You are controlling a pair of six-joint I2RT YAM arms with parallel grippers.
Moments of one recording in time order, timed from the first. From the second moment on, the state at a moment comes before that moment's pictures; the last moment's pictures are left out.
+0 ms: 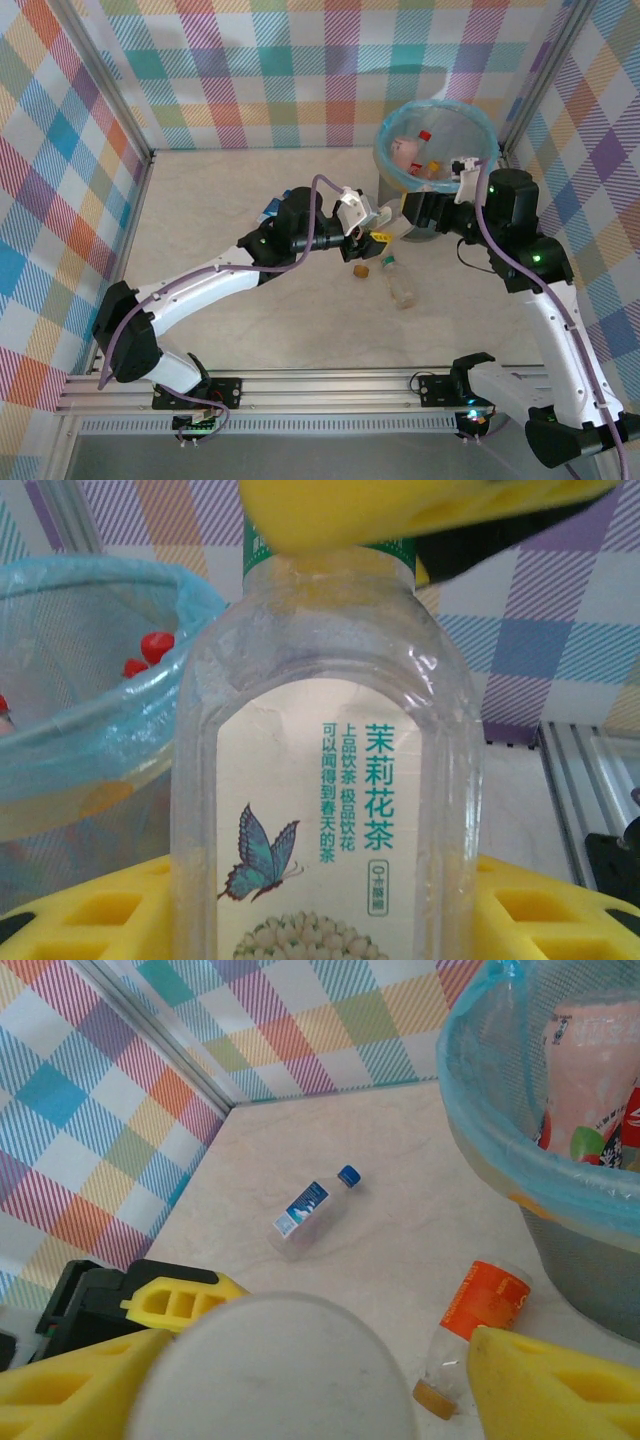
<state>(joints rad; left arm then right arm) -0.87 1.49 1.22 0.09 0.39 0.14 0.26 0.98 1.30 -0.73 -0.40 0.38</state>
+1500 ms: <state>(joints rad) -0.81 1.48 1.32 0.16 0.21 0.15 0.26 1.29 1.87 -0.69 0.06 0.00</state>
